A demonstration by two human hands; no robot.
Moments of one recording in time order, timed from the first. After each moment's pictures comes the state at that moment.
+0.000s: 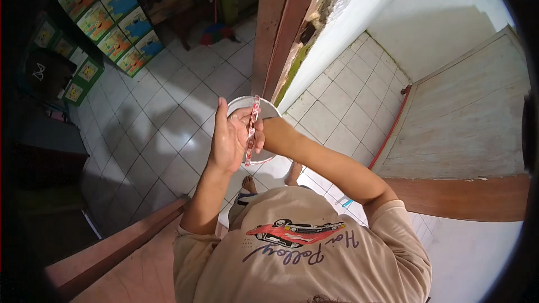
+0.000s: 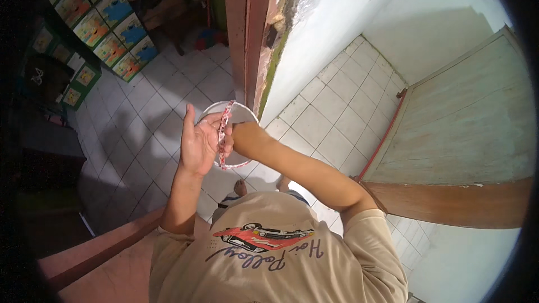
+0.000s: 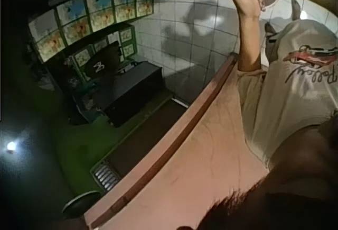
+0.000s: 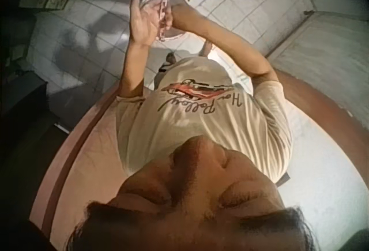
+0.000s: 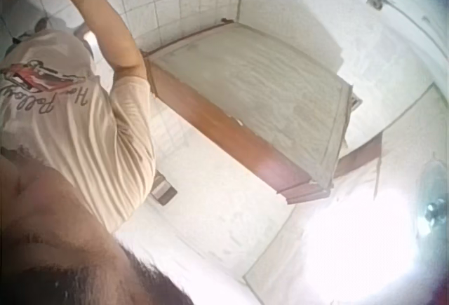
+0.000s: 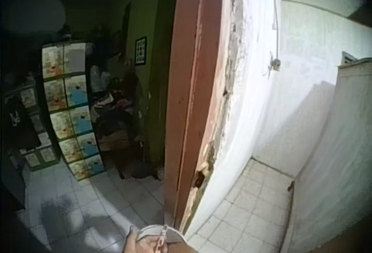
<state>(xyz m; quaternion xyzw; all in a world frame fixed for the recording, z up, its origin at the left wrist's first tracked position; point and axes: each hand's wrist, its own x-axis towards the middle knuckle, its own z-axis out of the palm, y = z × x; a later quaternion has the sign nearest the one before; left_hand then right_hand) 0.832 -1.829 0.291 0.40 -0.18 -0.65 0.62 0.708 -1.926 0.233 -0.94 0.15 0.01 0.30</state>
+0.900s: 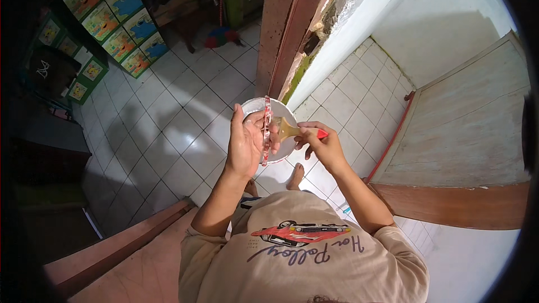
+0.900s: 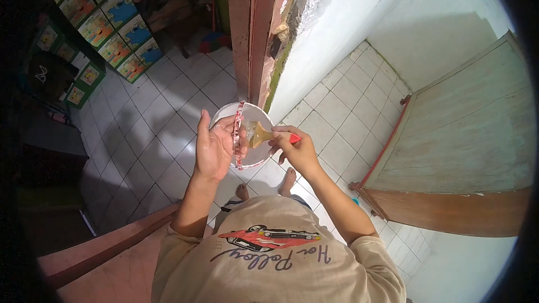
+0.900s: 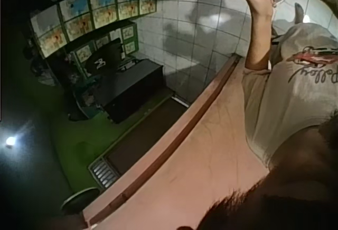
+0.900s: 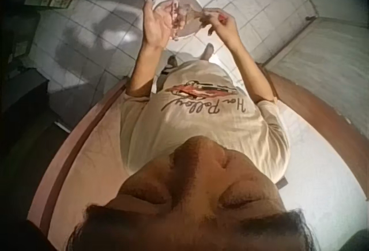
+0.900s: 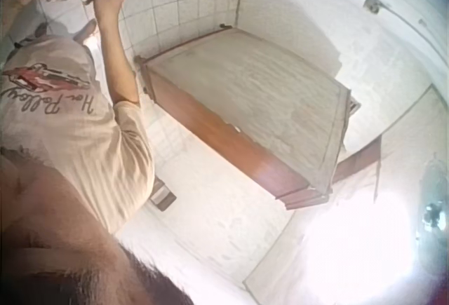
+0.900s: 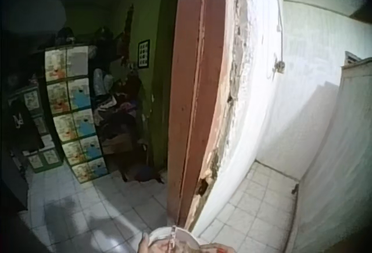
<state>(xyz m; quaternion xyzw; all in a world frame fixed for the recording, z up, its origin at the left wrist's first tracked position) 0.824 -1.831 0.285 0.37 -0.18 -0.63 0.66 0.631 -1.911 0.249 -0.57 0.41 -0.23 0.68</state>
